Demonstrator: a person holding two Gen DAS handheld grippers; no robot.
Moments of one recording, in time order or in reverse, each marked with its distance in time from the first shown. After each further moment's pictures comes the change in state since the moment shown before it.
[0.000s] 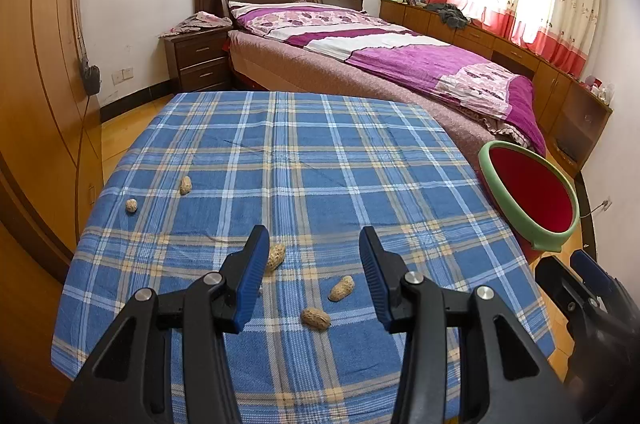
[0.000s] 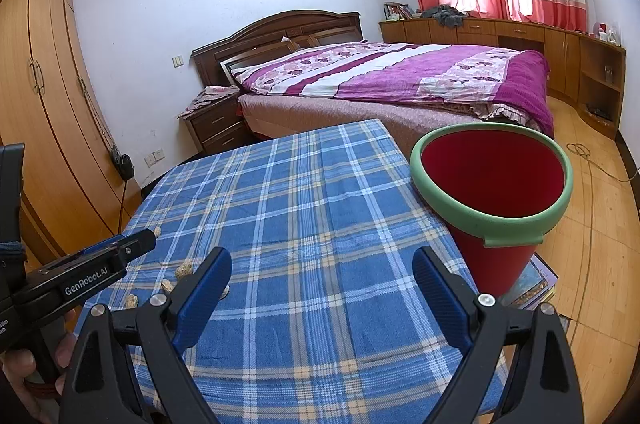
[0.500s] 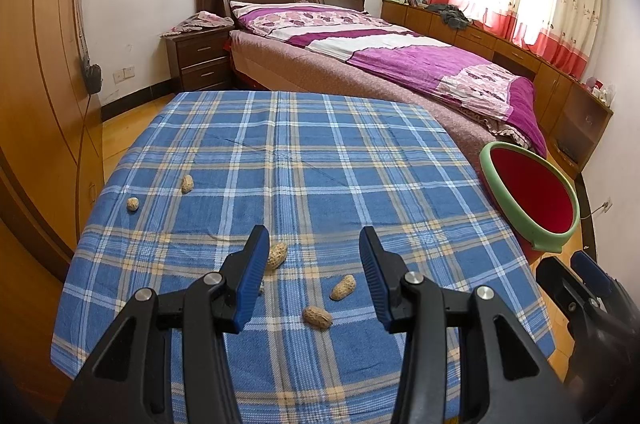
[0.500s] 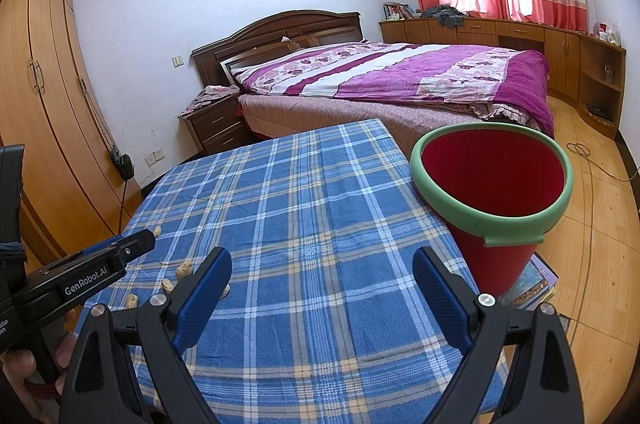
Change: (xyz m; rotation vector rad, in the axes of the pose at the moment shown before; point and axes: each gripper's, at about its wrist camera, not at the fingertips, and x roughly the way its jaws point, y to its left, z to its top) left arm 0.000 0.002 0.000 -0.001 0.001 0.001; right arm 0.000 0.000 0.000 0.000 0.000 0.000
